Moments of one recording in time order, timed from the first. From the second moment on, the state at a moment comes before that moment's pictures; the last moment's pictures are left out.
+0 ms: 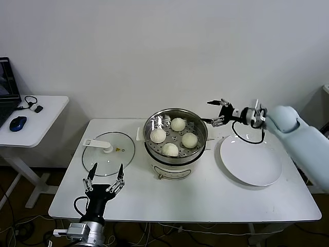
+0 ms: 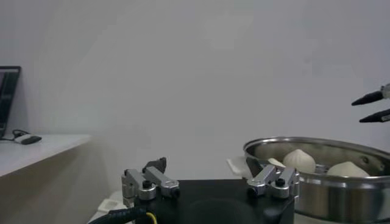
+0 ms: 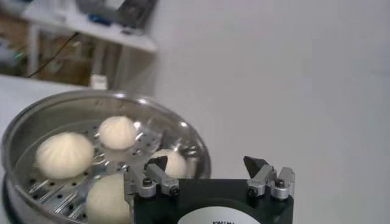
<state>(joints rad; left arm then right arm) 1.73 -1.55 -0.51 -2.20 -0.01 -0.02 0.02 -0.36 0.70 -0.14 1.33 0.51 -0.02 -0.72</state>
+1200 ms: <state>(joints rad) 1.74 -1.55 -0.54 -2.17 -0.04 -0.05 0.01 -1.46 1.11 0.54 1.71 0.44 0.39 -0.20</state>
